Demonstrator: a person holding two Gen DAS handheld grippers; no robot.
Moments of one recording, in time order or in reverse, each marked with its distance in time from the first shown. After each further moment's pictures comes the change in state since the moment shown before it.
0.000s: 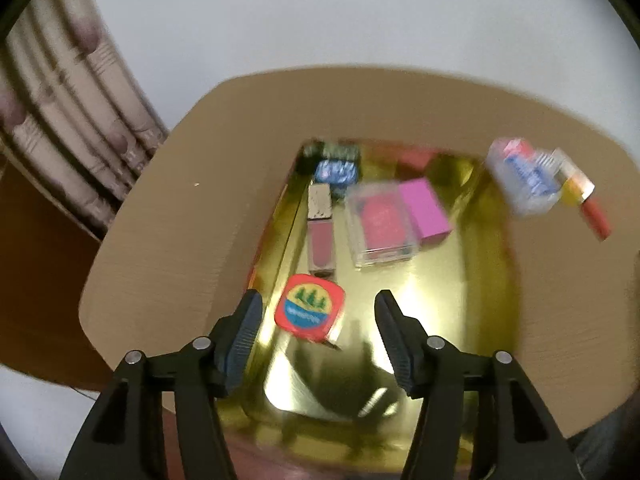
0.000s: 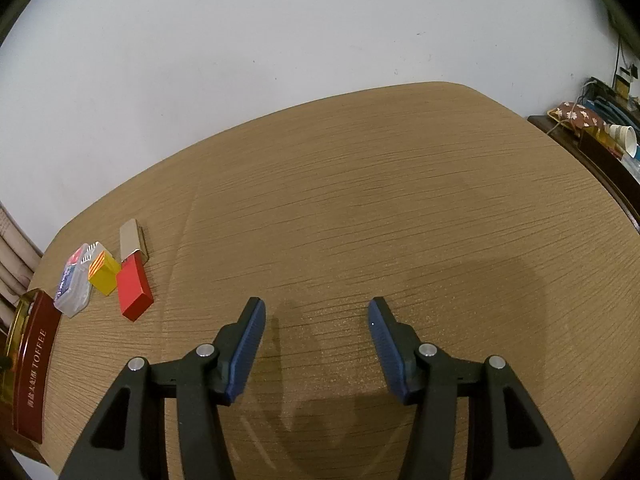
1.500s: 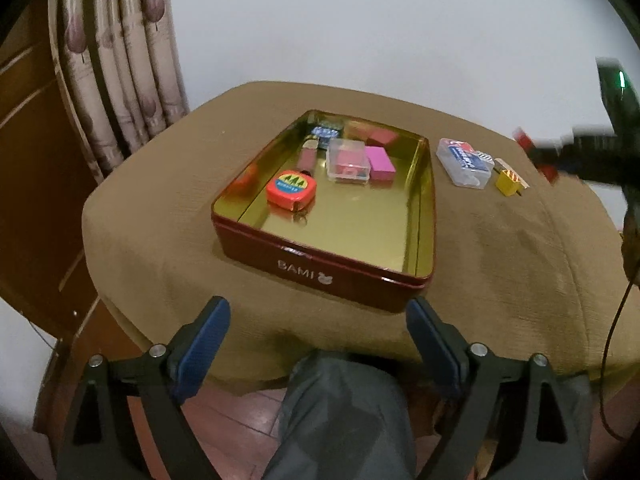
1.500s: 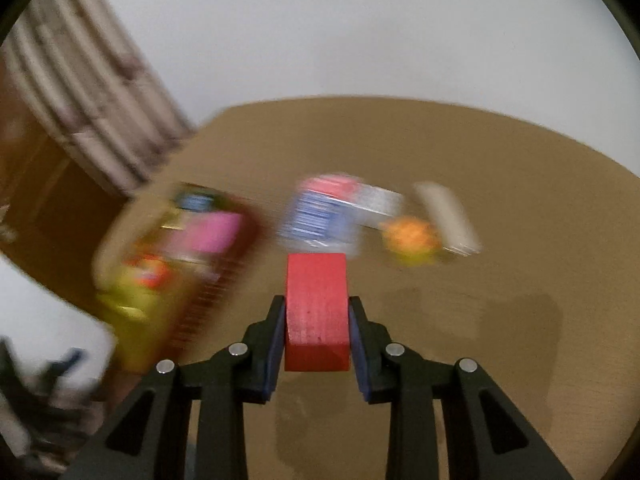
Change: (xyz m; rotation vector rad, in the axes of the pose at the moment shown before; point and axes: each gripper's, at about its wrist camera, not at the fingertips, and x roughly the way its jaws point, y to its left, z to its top) left arm -0.075 -0.005 -0.130 -0.165 -0.131 -0.072; right arm -0.052 0.250 0.020 -0.473 0.297 0.529
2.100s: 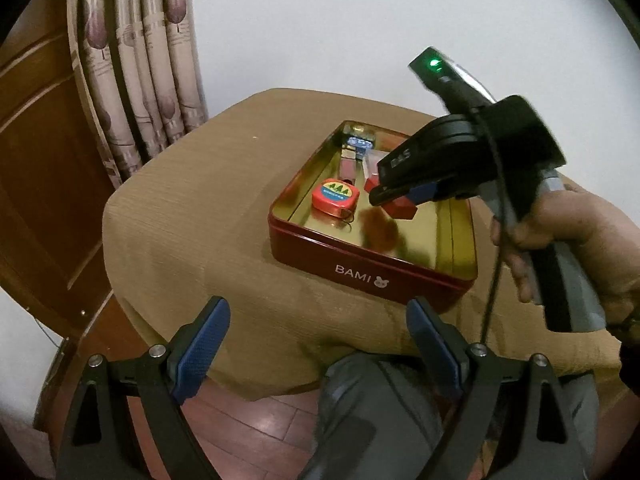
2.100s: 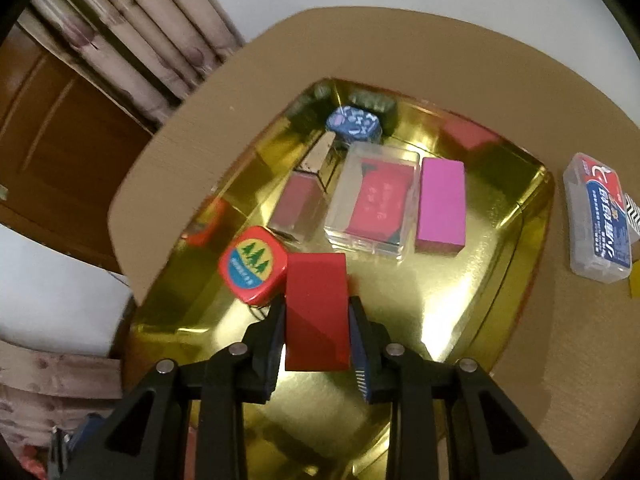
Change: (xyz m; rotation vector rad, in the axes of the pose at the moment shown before) left arm -0.010 0.039 -0.004 -0.014 -0.042 0.024; right arm 0.178 0.152 0.006 -0.052 0.294 -0.063
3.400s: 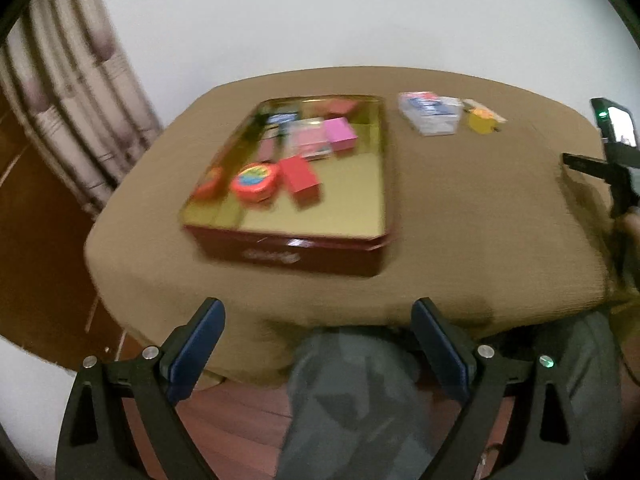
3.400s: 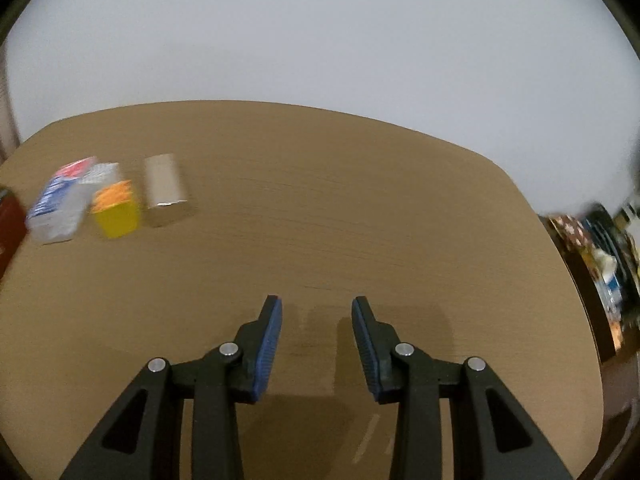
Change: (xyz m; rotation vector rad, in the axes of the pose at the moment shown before) left arm 0.001 -0.090 -0.002 0.269 0.116 -0.004; right arm -0.121 -0.306 -0.156 0.347 -0.397 -0.668
